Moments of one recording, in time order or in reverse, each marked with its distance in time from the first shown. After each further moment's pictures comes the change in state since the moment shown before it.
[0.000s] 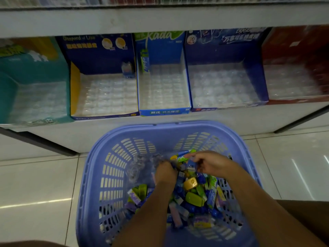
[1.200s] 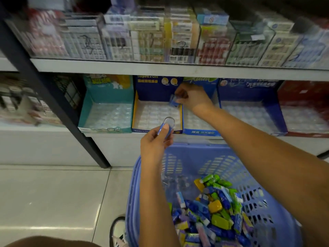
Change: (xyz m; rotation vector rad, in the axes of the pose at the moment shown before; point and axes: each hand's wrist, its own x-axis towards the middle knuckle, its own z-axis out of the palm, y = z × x) left_hand -0.110 -0.023 -0.245 -1.564 0.297 0.311; right_hand -0.031 -0.223 0.167 -1.137 0.541 -1.161
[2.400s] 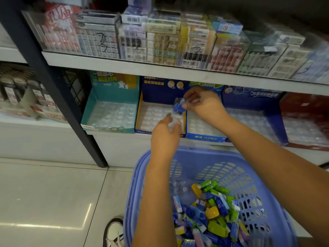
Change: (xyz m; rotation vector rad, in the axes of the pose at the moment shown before) left_hand 0.023 0.010 0.017 0.706 -0.051 0.319; right_hand -0.025 -0.024 -0.022 0.229 0.011 0.149
